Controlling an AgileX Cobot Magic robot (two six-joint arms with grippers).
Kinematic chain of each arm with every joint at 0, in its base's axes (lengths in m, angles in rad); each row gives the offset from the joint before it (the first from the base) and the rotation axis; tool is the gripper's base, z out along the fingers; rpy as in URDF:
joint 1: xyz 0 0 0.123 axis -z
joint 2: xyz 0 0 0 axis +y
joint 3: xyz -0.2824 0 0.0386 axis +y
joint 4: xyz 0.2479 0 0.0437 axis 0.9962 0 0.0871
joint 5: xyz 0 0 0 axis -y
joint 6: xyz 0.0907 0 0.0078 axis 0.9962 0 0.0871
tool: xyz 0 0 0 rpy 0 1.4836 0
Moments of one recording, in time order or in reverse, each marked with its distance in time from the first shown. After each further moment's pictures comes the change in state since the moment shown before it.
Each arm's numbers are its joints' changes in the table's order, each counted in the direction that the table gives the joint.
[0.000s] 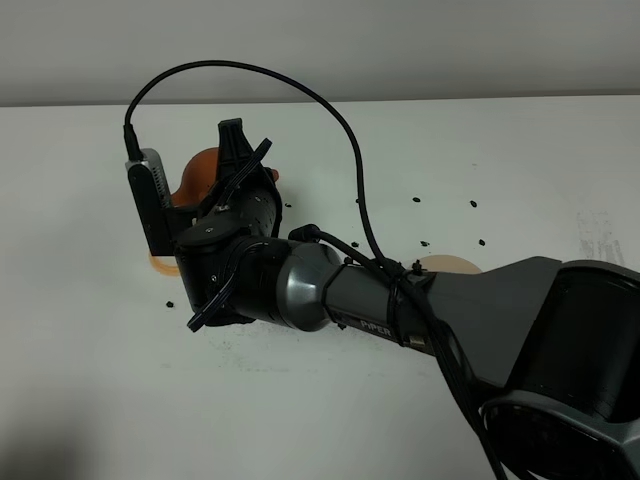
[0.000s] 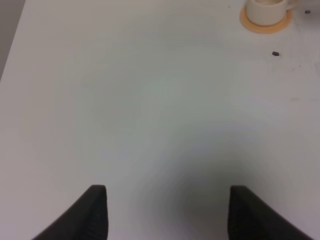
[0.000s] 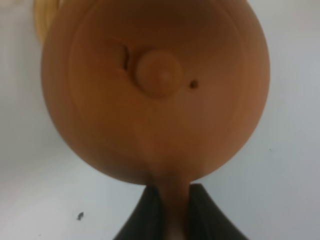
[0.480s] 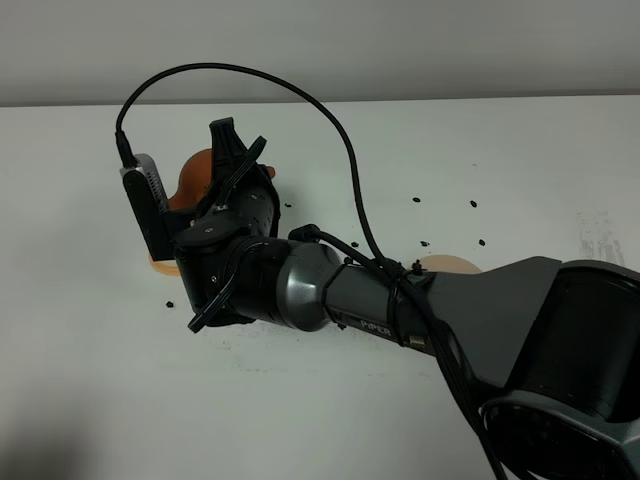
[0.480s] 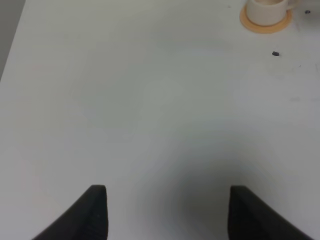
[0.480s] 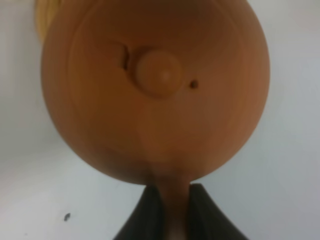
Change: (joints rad) left arm 0.000 0.000 0.000 0.000 0.000 0.000; right arm 0.000 0.000 0.000 -0.019 0.015 -0.056
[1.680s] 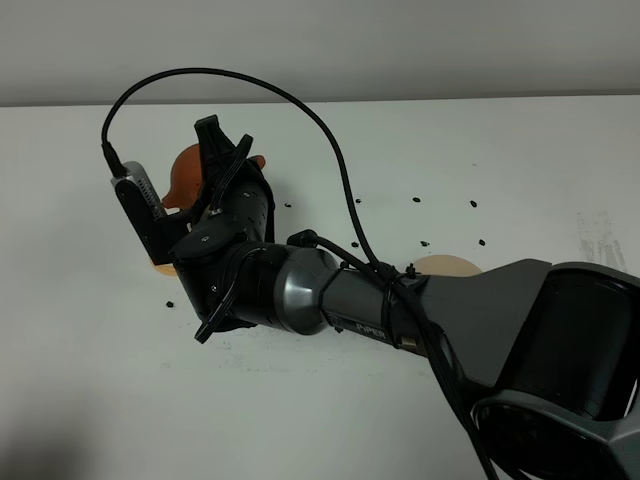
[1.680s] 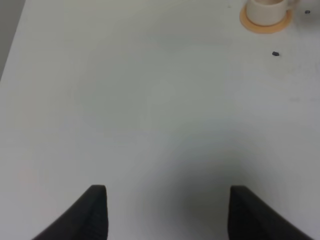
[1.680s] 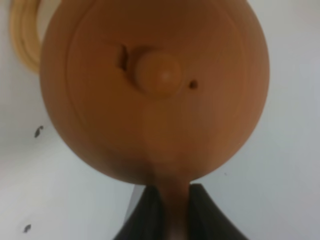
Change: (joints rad) left arm 0.000 0.000 0.000 0.000 0.000 0.000; right arm 0.000 0.019 0.000 -0.112 0.024 -0.004
